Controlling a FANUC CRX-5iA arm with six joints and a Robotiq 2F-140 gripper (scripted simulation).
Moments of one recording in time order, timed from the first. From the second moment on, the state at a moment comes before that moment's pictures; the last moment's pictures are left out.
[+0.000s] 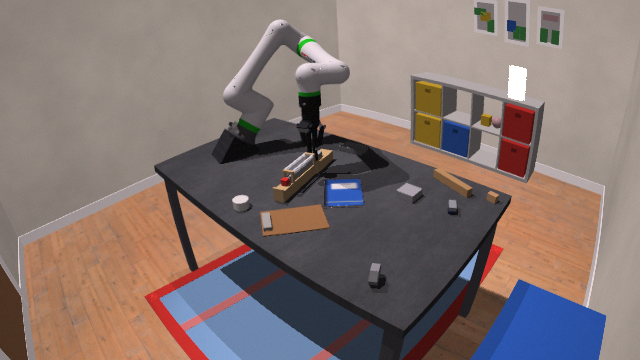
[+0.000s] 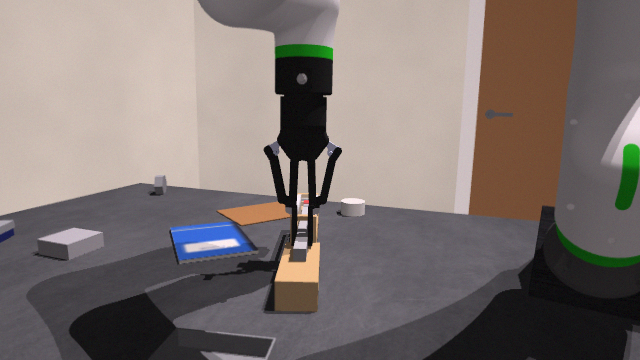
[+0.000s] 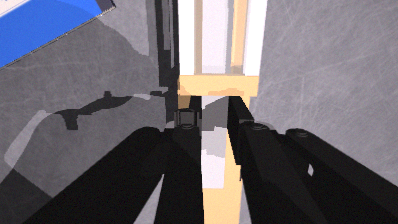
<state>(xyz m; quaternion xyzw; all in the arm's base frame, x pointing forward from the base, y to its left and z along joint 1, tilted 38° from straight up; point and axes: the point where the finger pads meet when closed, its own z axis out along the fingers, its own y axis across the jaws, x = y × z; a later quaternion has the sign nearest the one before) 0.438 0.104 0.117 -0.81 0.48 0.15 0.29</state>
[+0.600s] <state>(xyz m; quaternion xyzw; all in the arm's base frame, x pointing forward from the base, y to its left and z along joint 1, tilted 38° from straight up) 0.438 0.104 0.117 -0.81 0.48 0.15 0.29</state>
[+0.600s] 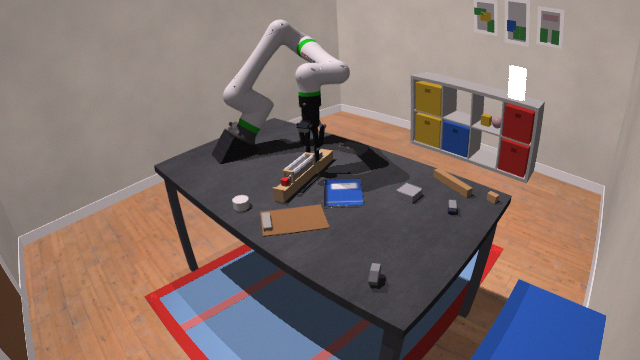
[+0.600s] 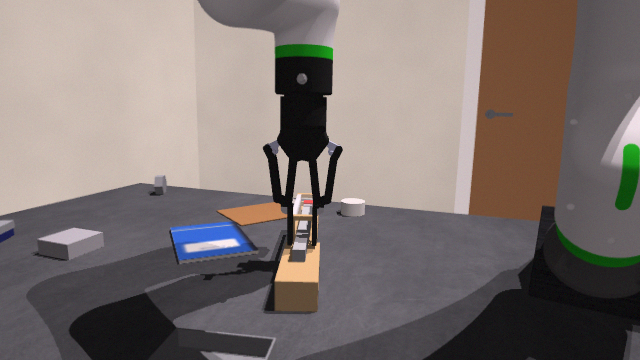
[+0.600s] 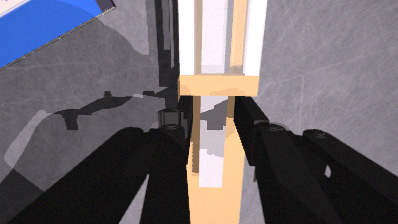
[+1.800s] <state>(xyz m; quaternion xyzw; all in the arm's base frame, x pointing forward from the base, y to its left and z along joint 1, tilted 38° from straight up) 0.436 0.063 0.169 -0.81 0.48 0.15 0.29</state>
